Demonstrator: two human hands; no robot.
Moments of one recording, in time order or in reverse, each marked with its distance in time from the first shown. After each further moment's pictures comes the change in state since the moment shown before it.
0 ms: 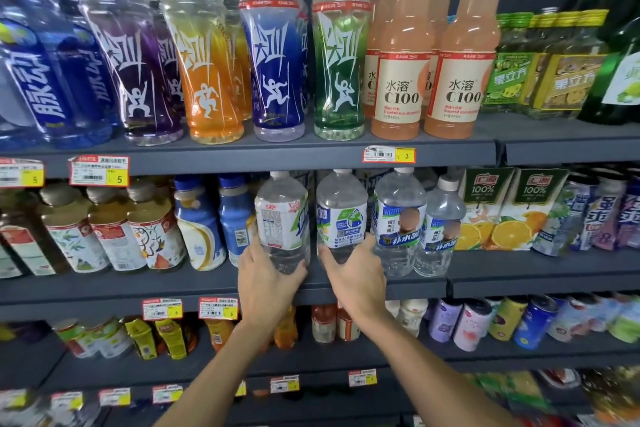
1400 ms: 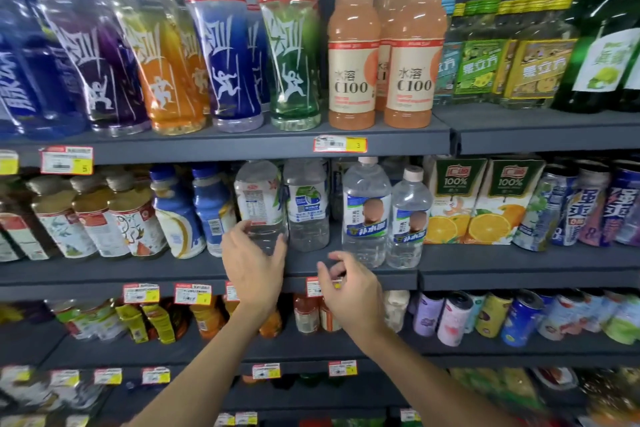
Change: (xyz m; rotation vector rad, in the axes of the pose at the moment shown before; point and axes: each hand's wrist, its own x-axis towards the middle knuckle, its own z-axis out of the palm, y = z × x) left_hand -0.014 0.042 0.028 0.021 0.288 -0.017; right_hand -0.010 0.082 -0.018 0.226 0.116 -0.481
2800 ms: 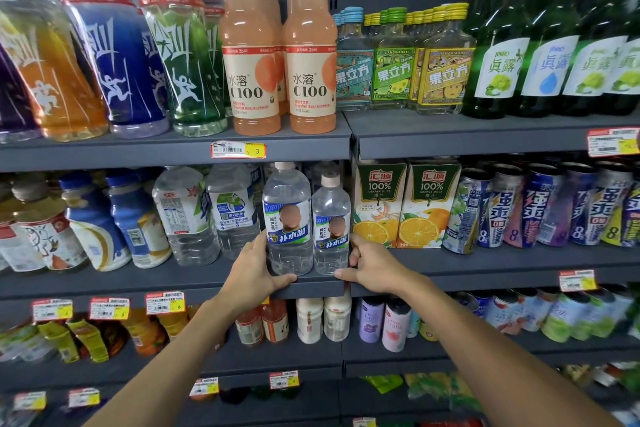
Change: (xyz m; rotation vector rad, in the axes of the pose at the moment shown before) left_hand -0.032 0.058 0.068 -0.050 -0.676 0.231; right_hand 0.104 0.138 -0.125 -0.084 -0.754 0.226
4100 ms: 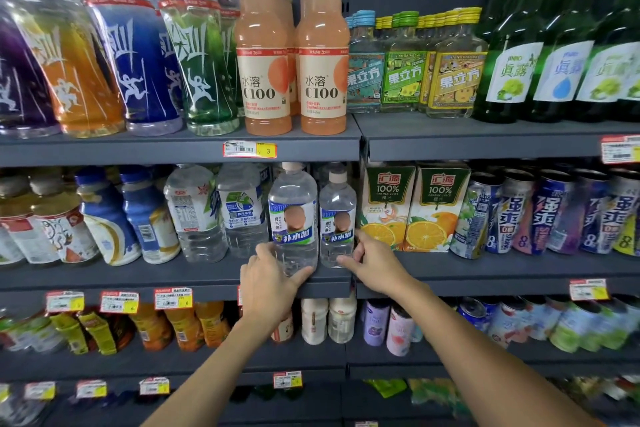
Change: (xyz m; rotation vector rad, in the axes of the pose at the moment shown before) left_hand -0.028 0.040 0.023 0.146 0.343 -0.217; right_hand -0.009 -0.023 0.004 -0.012 0.165 0.001
